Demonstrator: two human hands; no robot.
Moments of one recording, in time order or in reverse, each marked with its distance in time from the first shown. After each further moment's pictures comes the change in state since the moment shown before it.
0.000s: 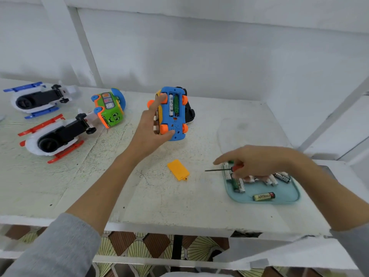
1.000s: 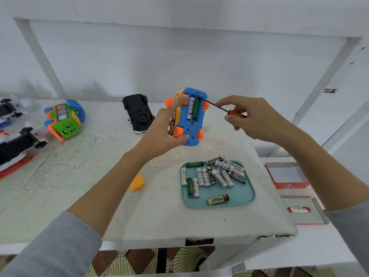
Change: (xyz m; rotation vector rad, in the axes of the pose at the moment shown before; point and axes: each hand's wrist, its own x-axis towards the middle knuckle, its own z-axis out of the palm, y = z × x) left_hand 0.039 0.046 0.116 0.094 -0.195 0.168; right_hand -0.054 0.072 -0.053 0.223 0.824 -0.088
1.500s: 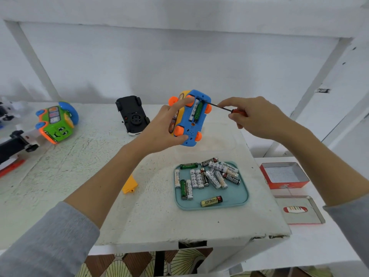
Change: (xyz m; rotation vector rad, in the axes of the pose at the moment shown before) left_hand 0.020 0.008 0.004 0.093 -0.122 0.036; right_hand 0.007 0.024 -0.014 -0.318 -0.011 -0.009
